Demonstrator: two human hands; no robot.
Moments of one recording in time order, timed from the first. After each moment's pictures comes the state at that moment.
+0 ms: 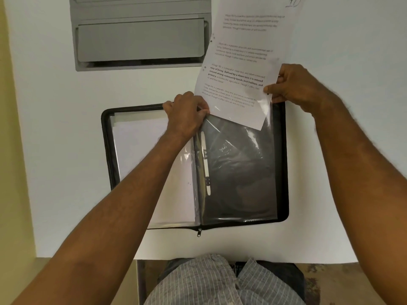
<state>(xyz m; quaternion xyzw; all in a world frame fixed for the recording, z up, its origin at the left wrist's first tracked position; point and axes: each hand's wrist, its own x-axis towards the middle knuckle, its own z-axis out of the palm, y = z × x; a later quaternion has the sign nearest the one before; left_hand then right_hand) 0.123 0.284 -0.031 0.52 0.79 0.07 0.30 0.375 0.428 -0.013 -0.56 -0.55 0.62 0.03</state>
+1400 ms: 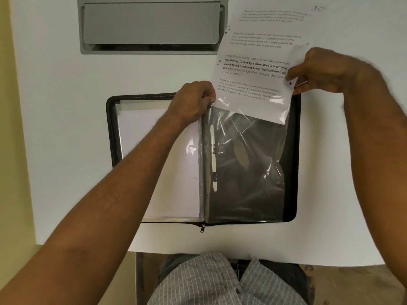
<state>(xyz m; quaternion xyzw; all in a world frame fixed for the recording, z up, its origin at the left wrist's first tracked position) 0.093 0.292 -0.039 0.56 0.73 0.09 0.39 0.369 0.464 -0.013 -0.56 -0.47 0.68 -0.05</state>
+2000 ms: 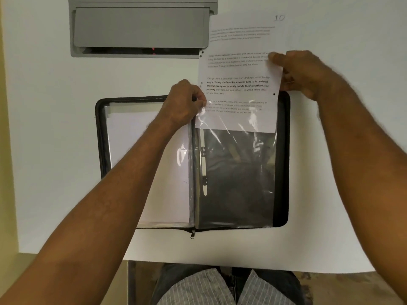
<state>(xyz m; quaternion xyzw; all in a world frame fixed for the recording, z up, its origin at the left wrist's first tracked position) 0.100 0.295 -0.052 0.53 0.76 0.13 0.36 0.365 0.455 -0.026 -0.60 -0.46 0.65 0.06</state>
